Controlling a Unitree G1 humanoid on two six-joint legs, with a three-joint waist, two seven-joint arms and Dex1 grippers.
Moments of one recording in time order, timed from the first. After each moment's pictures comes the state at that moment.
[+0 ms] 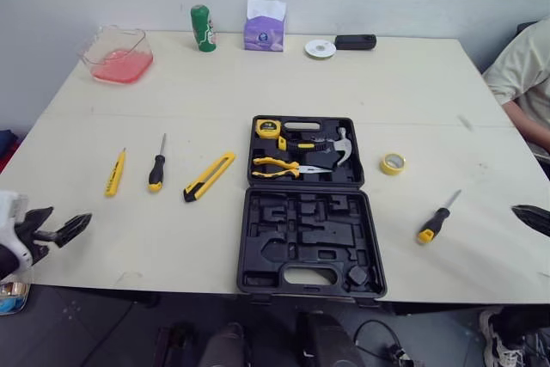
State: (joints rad) left arm 0.00 0.77 0.67 -0.09 -0.41 0.75 -0.63; right arm 0.11 -0.98 -0.75 -0.13 0.47 0.60 1.00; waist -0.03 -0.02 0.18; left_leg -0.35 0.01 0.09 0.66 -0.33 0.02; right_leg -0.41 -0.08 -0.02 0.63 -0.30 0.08
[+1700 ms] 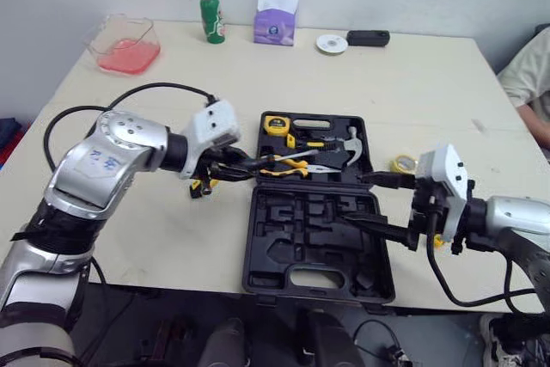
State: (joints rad) left arm -0.85 0.83 -0.29 -0.22 -0.35 0.88 -1.01; right arm -0.13 -0.88 -0.27 -0.60 0.75 0.76 0.86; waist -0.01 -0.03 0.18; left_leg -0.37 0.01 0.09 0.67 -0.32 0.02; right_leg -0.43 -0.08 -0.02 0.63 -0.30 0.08
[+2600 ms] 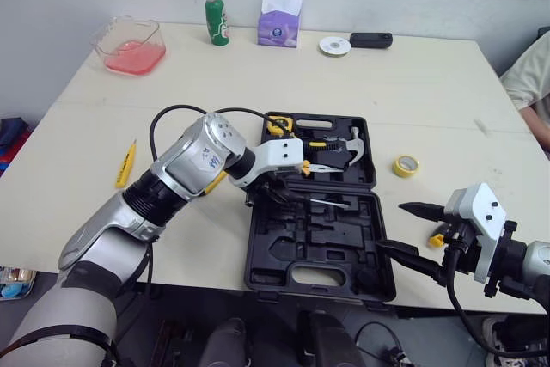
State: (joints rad) left arm -1.07 0.55 -0.65 0.10 -0.05 0.76 -1.19; right arm 0.23 -0.90 -0.48 -0.74 0.73 0.77 0.77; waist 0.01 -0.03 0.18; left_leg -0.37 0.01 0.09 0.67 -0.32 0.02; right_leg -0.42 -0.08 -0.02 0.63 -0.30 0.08
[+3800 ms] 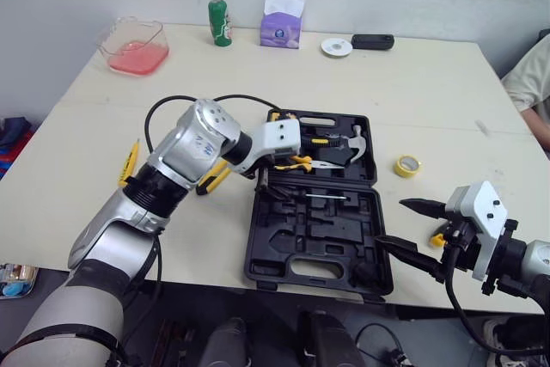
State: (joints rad) left arm -1.06 0.50 -0.44 0.18 -0.07 0.64 -1.22; right arm 0.22 -0.89 -0.48 -0.74 0.73 0.74 0.75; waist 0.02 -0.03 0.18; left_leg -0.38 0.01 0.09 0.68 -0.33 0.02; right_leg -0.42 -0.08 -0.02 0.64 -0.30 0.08
